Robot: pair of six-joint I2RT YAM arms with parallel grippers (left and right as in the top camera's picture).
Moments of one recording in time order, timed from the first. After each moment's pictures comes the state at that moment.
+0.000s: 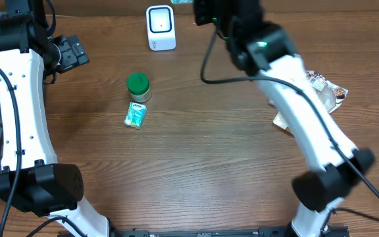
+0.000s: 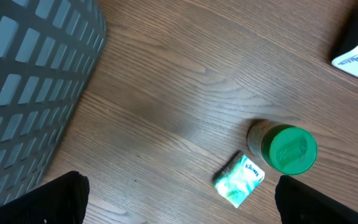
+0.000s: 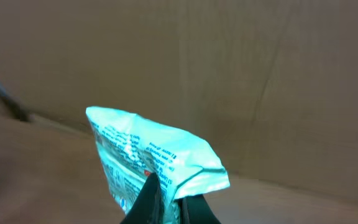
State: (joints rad) left arm 0.17 1.88 2.11 -1.41 -0.08 -0.31; right arm 0.50 1.93 2.08 -0.48 0.21 0.08
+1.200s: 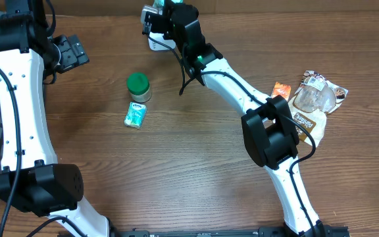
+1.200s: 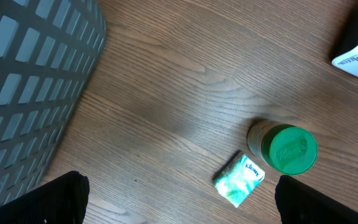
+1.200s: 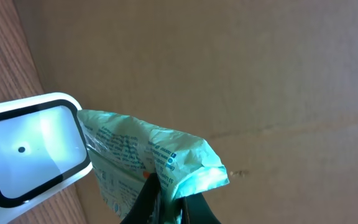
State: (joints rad) left arm 0.17 1.88 2.11 -1.41 -0.08 -0.31; right arm 0.54 2.45 2.08 0.20 0.21 -1.17
